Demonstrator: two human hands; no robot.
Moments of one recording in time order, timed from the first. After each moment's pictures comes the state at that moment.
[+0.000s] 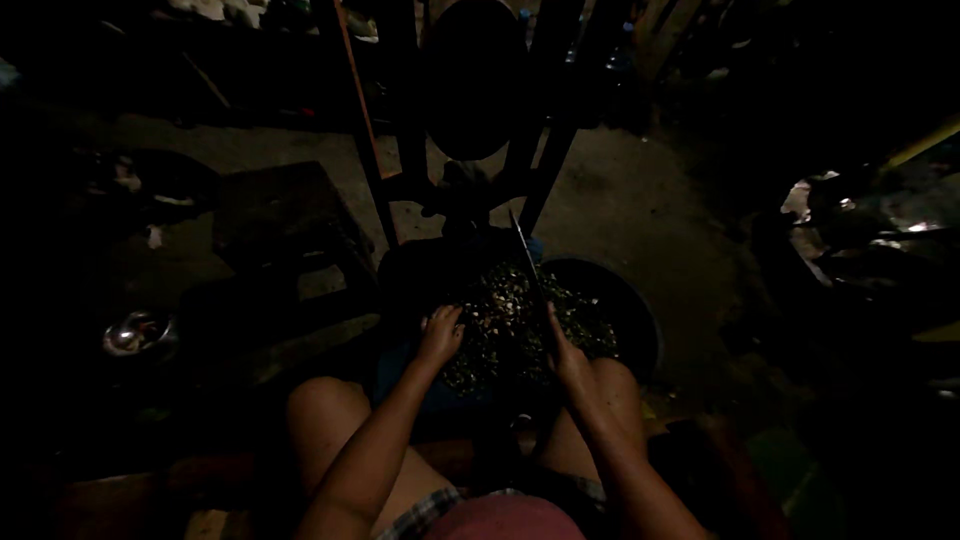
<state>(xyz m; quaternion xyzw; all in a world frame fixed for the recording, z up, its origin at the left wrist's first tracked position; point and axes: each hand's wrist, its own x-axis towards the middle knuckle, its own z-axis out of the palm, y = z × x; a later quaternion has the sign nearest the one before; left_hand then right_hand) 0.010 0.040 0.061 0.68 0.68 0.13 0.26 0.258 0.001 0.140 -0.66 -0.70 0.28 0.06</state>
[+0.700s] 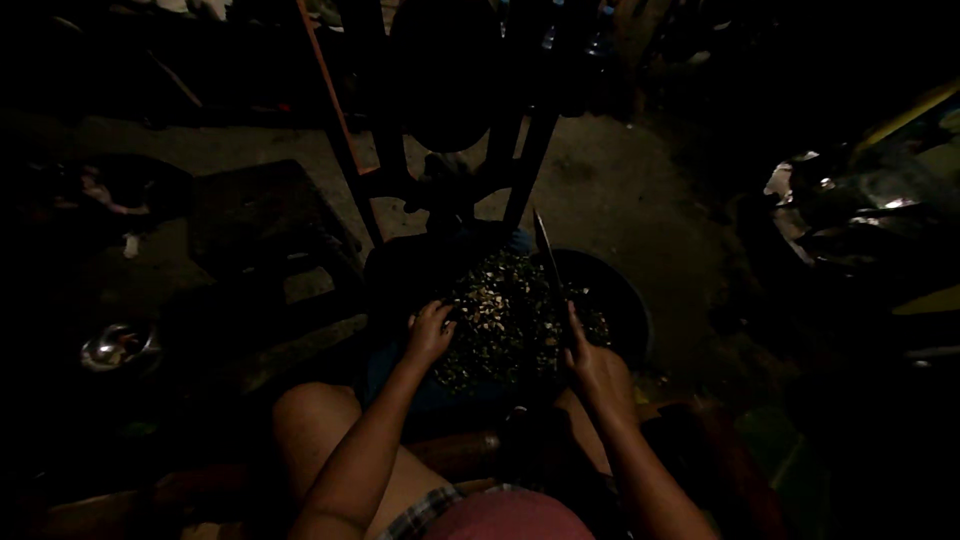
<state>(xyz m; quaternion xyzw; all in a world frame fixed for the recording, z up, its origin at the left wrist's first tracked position) 0.007 0.036 0.064 0.68 0.67 0.16 0.26 0.299 -0.012 0.133 -0.70 -0.67 0.23 0.10</state>
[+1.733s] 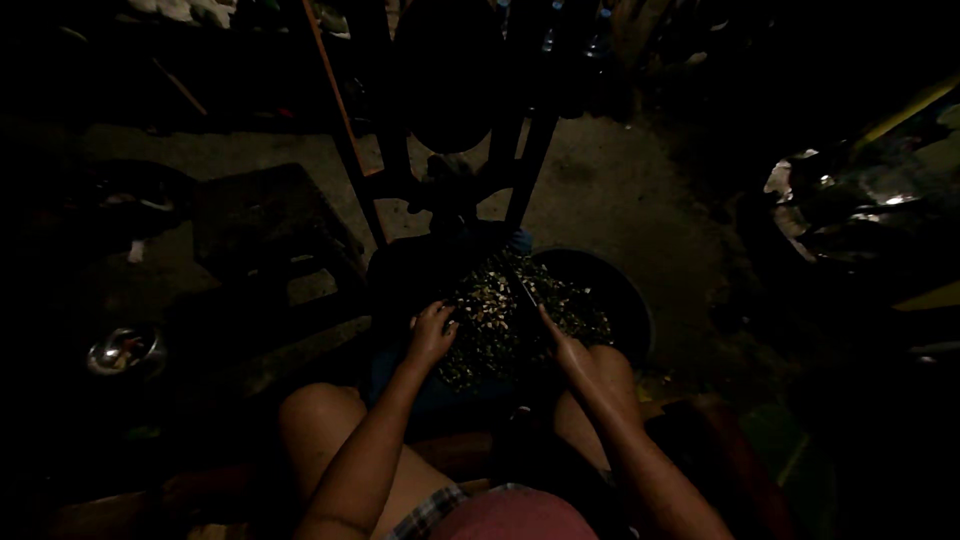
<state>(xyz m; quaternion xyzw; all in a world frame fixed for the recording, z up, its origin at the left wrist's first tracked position) 0.002 0.028 0.071 0.68 0.66 0.16 0.27 0.276 0.008 0.129 -0.67 -0.68 0.31 0.00</state>
